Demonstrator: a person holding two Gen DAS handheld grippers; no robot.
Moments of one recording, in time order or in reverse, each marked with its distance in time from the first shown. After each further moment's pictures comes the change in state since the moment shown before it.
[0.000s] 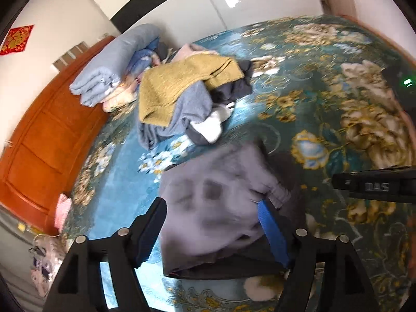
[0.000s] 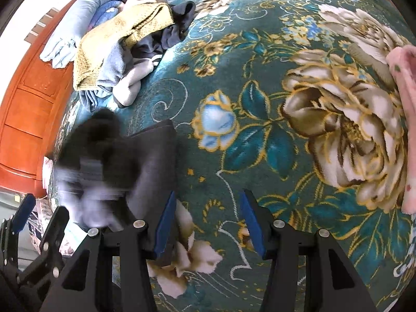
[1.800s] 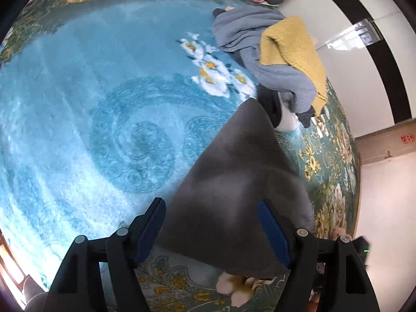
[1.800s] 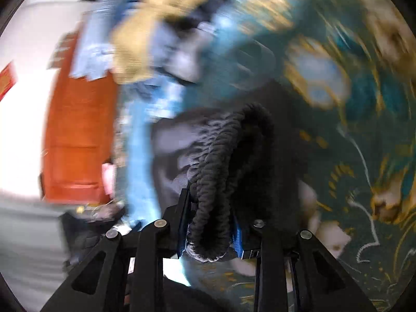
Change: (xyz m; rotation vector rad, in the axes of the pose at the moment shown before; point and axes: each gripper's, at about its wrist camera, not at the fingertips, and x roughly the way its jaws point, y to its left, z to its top) left arm 0.124 0.203 -0.099 -0.967 0.323 -0.557; right arm 0.055 0.058 -0.017 0.198 0.122 0.385
